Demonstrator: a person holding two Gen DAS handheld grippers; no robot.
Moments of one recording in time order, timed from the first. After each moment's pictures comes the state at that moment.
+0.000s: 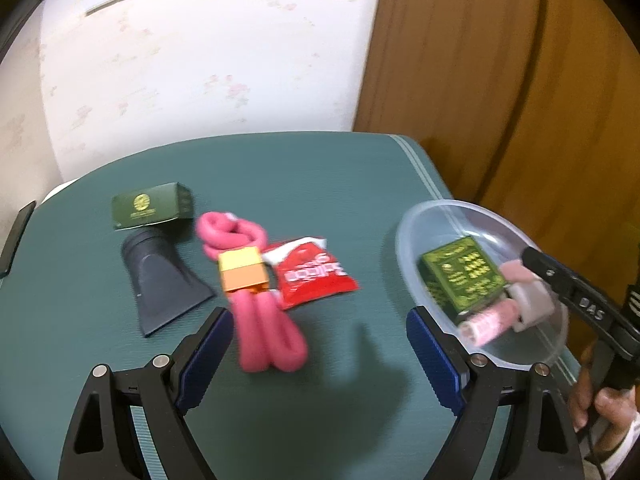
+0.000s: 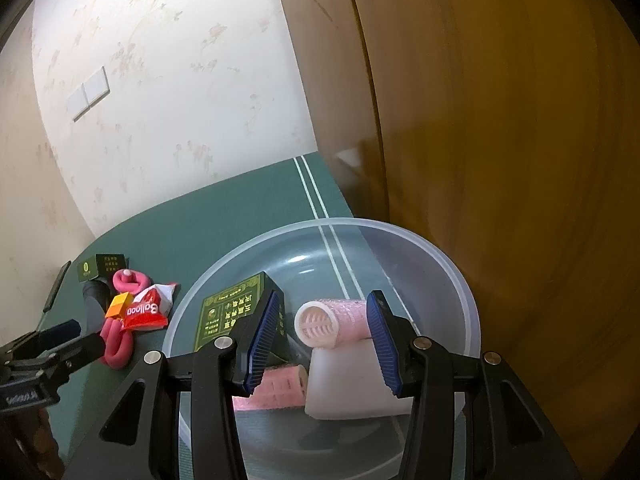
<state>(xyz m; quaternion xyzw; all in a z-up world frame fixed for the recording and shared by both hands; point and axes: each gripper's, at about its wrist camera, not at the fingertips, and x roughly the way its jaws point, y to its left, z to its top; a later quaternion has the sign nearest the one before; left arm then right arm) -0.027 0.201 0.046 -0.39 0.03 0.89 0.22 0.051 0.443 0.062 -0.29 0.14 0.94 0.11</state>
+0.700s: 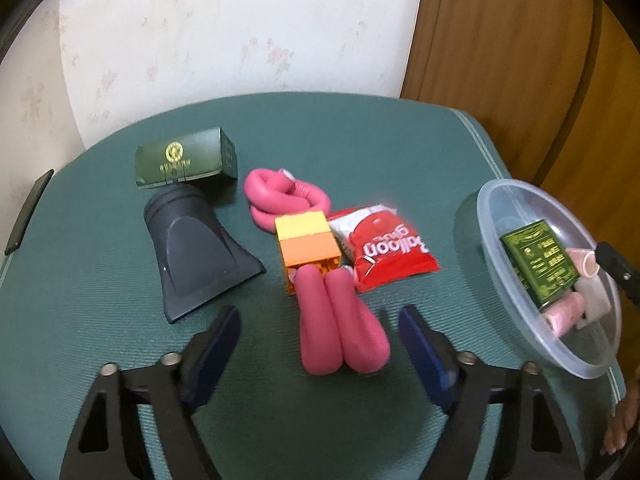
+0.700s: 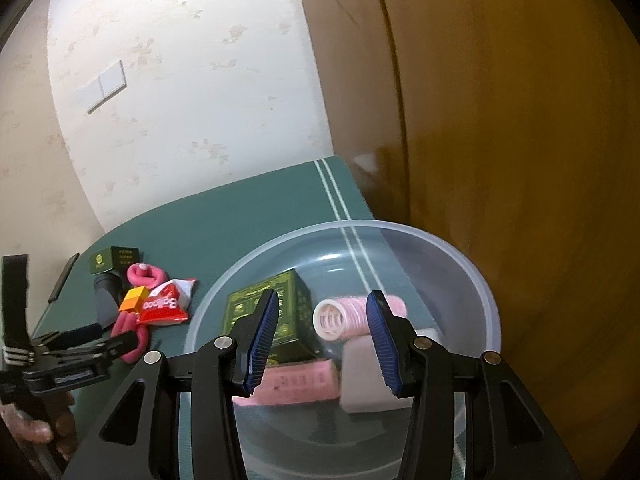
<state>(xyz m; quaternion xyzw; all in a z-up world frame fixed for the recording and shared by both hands) -0.051 0.183 0.012 -0.43 0.04 0.88 0.17 0.055 0.416 0.067 -0.29 0.12 0.95 0.09</state>
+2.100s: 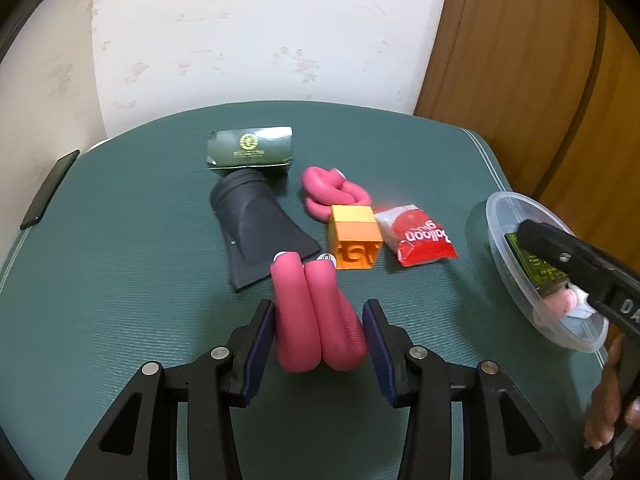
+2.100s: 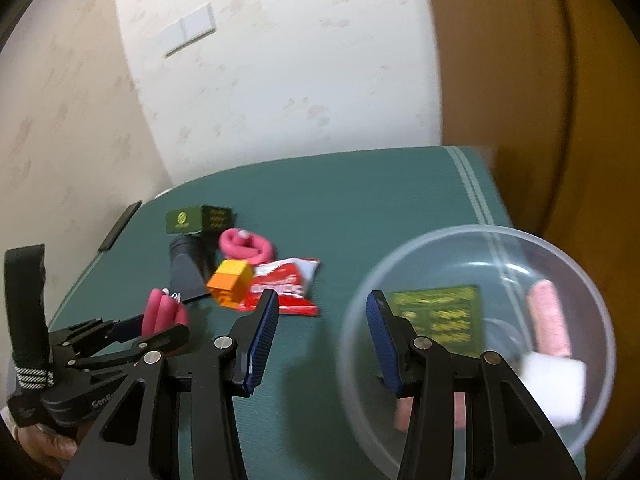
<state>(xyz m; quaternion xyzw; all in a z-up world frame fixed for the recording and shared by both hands) -0.030 0.129 0.022 -0.42 0.00 0.89 0.16 -0.002 0.309 0.072 -0.34 0.07 0.94 -0.04</state>
